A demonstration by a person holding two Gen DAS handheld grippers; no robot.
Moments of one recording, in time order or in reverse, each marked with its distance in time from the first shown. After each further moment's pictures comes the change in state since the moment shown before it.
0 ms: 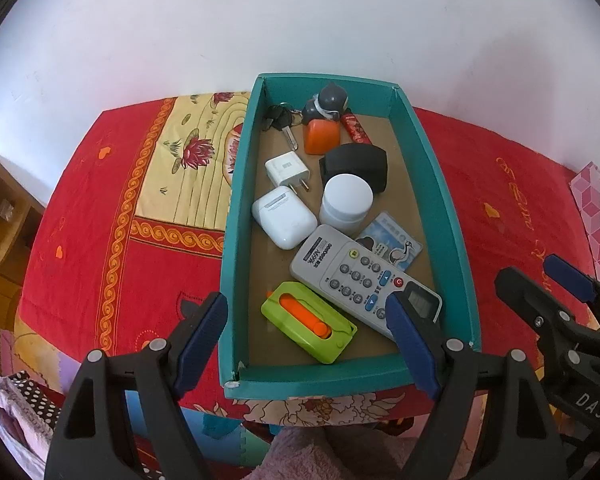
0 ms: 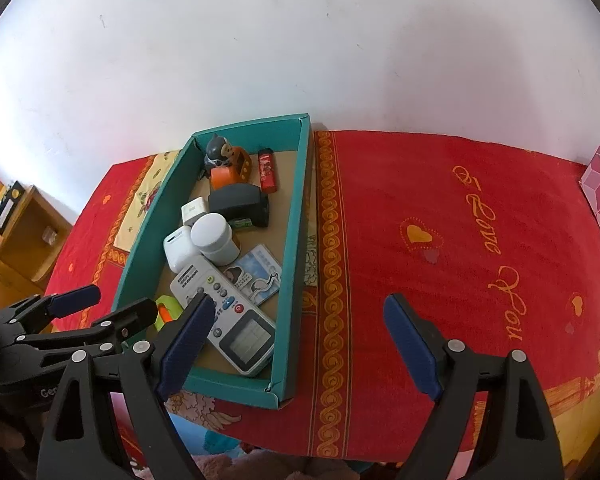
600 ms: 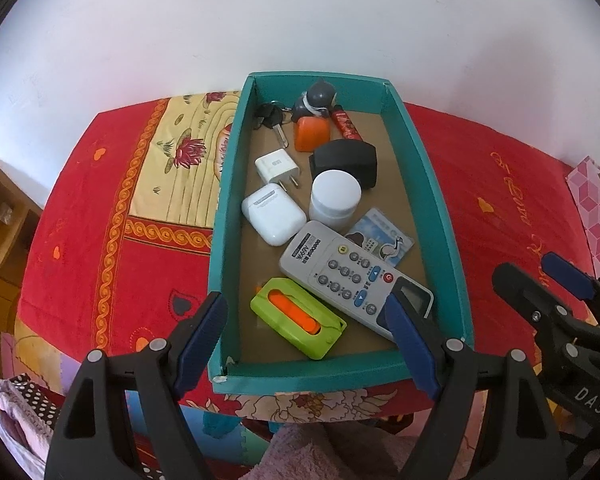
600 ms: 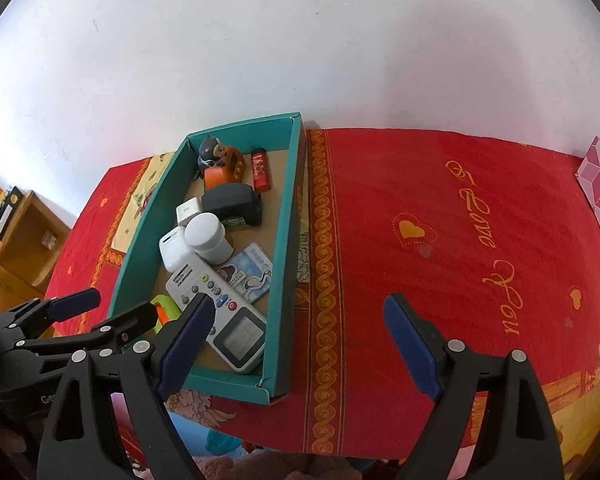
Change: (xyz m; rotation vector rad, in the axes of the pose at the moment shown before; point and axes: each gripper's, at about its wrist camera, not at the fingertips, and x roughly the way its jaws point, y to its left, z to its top) left arm -0.001 -0.008 -0.002 0.016 0.007 -0.009; right arm -0.002 -0.006 -0.002 0.026 -0.002 -0.005
